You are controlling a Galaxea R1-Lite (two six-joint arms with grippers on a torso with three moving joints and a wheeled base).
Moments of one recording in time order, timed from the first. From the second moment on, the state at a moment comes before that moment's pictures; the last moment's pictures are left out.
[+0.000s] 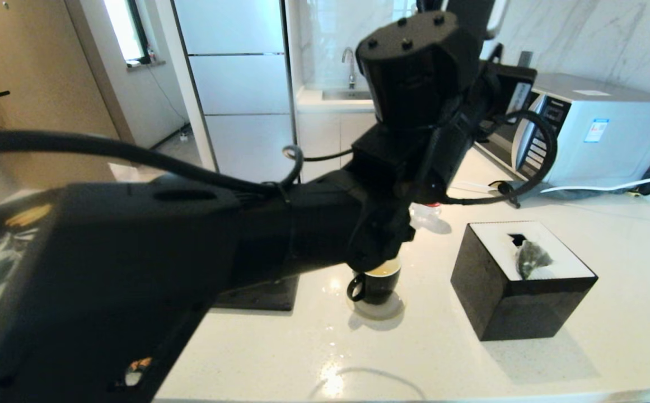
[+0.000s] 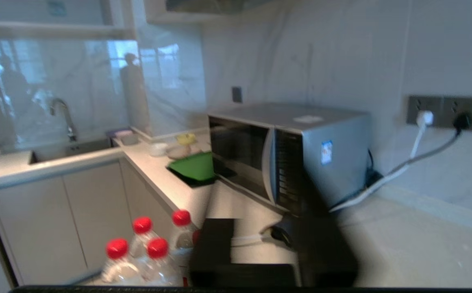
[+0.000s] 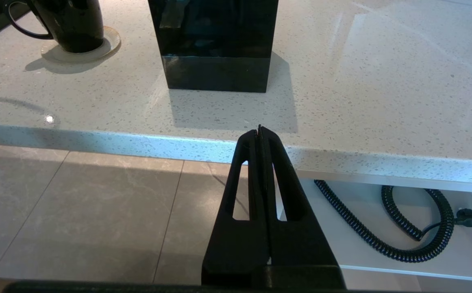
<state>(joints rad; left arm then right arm) -0.96 2.25 -1.98 -0.77 0.30 0.18 0.00 0.00 -0.08 0.21 0.06 -0.04</state>
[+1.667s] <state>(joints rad) -0.19 0.88 -0.32 -0.46 0.11 -0.01 0.00 0.00 -0.08 0.21 0.06 -0.04</state>
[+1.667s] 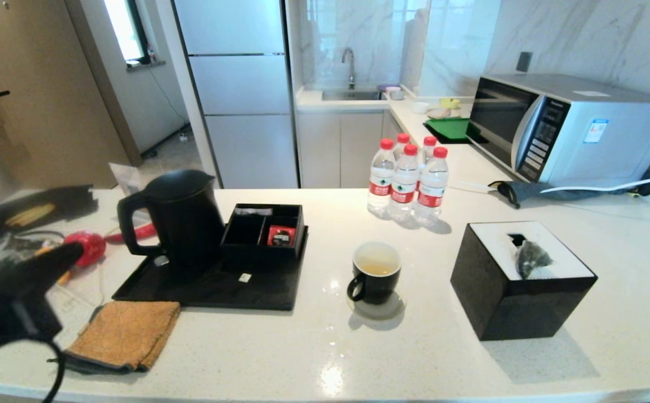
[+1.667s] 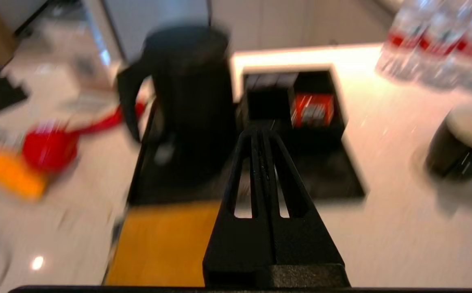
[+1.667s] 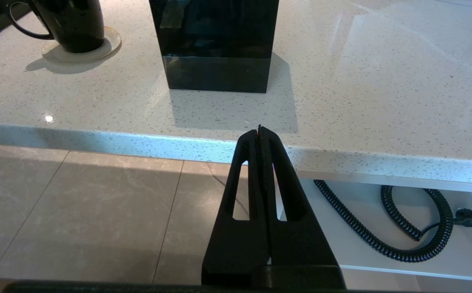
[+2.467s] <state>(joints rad) 0.00 0.06 0.00 -0.01 -0.01 0.01 0.00 0.00 -0.08 0.21 0.06 -0.04</state>
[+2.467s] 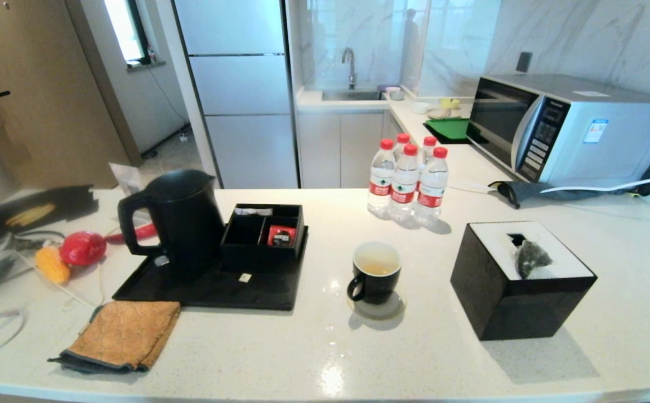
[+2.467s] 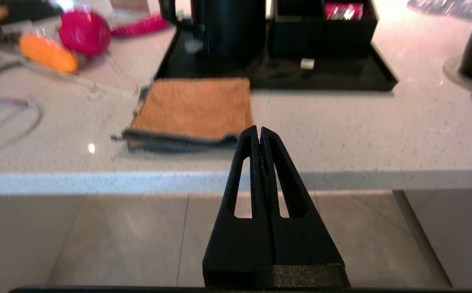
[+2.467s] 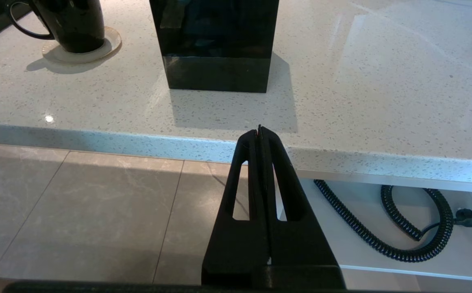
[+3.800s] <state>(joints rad) 0.00 0.00 0.00 0.00 0.00 -0.02 0.00 0.00 -0.08 0.21 0.06 -0.04</state>
